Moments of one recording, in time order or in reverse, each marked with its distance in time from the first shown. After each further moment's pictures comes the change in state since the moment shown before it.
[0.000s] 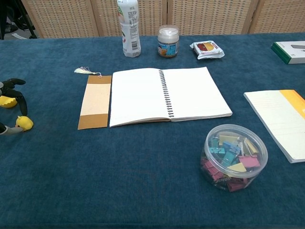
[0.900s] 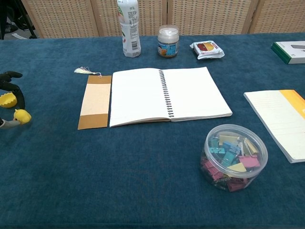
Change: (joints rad) left arm -0.003 0.021 -0.012 -0.018 0.011 0.021 0.001; right arm 0.000 -0.002 0.002 0.005 0.002 0.003 0.003
